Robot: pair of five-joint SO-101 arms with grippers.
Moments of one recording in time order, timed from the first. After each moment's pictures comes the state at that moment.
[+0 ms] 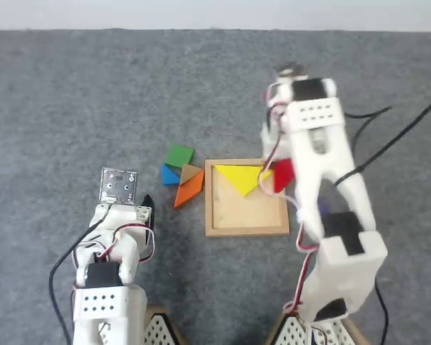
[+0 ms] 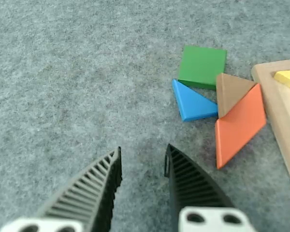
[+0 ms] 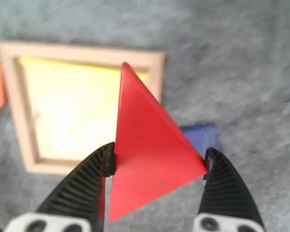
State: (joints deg) left arm -10.5 -82.8 97.1 42.6 -4.2; right arm -17.0 14.3 -11.9 95.3 -5.5
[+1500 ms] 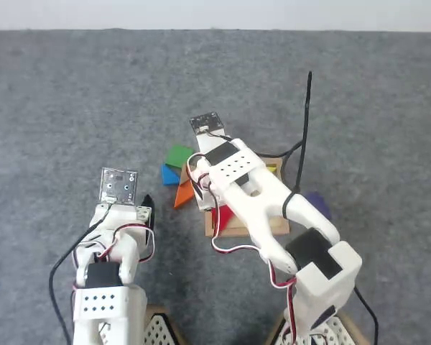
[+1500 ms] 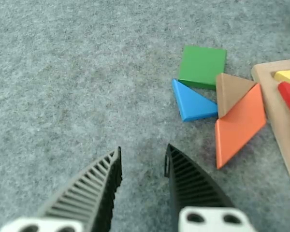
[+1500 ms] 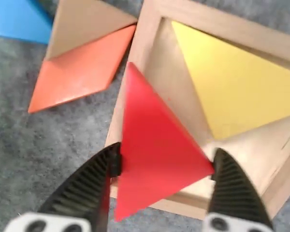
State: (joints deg) left arm -10.5 -82.8 97.1 42.6 -4.2; right arm -39.5 13.2 12.7 67.7 -17.5
